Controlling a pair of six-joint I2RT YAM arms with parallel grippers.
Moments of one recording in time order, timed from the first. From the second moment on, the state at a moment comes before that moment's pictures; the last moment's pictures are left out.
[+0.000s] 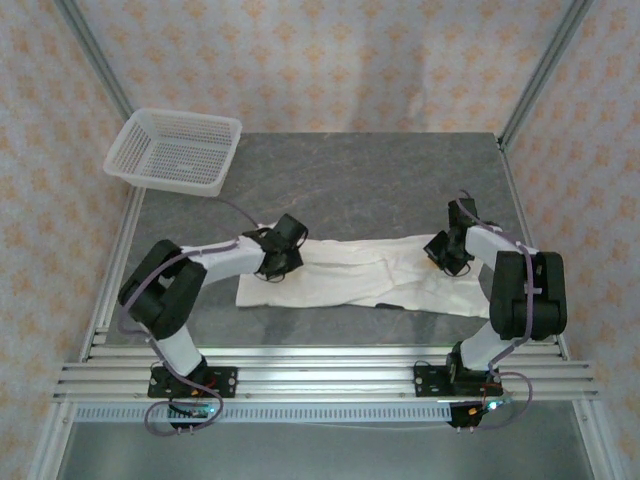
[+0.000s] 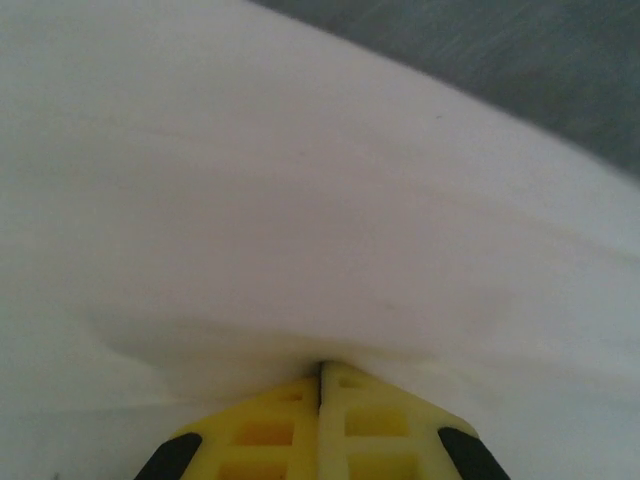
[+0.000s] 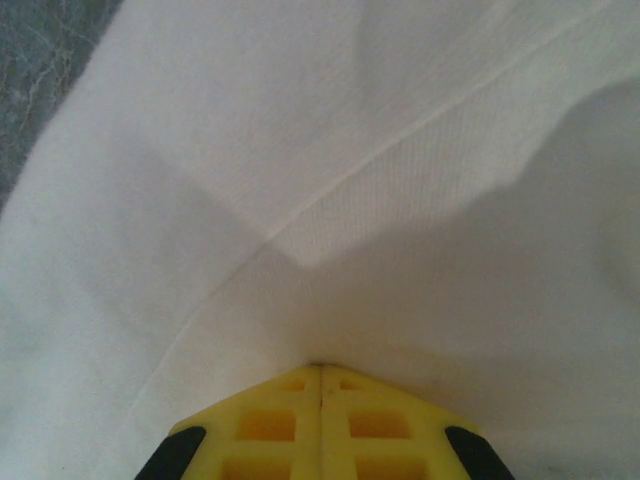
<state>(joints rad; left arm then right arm) -0.58 1.75 0.98 -0.39 -0.16 -0.98 -0.04 1.59 0.85 -0.55 -0.13 0.78</state>
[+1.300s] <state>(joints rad) -0.39 2.17 1.68 -0.59 -0.02 -0.70 0.35 1.13 0.60 -0.56 -0.27 0.90</state>
